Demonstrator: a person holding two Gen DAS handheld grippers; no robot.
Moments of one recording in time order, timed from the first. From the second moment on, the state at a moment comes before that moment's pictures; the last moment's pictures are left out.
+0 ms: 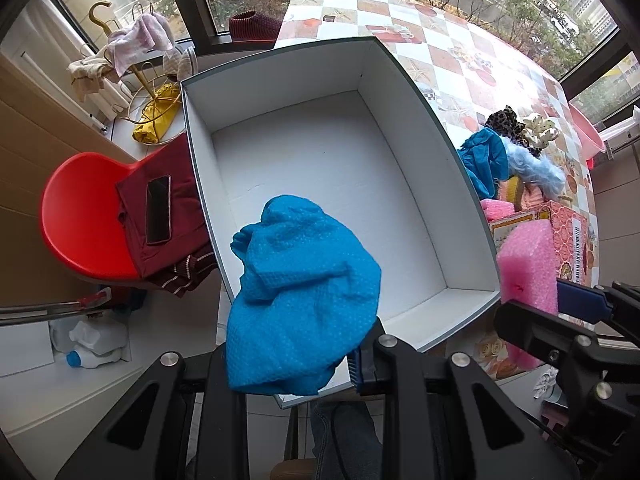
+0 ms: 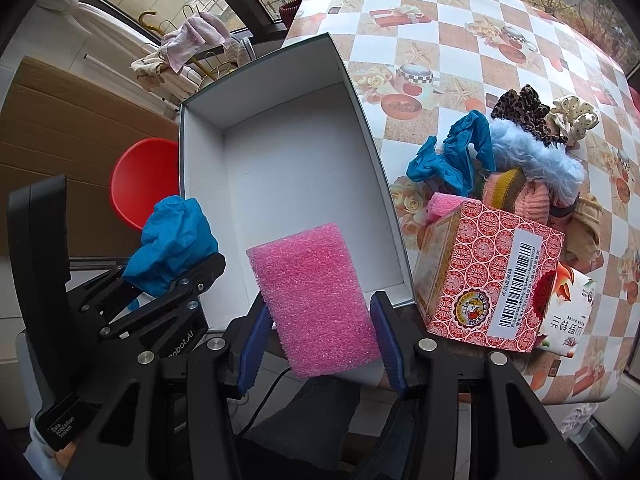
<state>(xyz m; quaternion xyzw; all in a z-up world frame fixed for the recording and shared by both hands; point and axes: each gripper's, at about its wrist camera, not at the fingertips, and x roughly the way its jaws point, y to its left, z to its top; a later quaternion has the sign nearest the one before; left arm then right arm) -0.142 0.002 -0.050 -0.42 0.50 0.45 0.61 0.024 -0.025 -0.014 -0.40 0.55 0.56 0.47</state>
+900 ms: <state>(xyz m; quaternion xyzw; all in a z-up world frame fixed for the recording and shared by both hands) -0.150 0.023 -0.057 -0.43 0.50 0.46 0.60 0.022 -0.004 -0.025 -0.41 0.56 0.55 0.47</state>
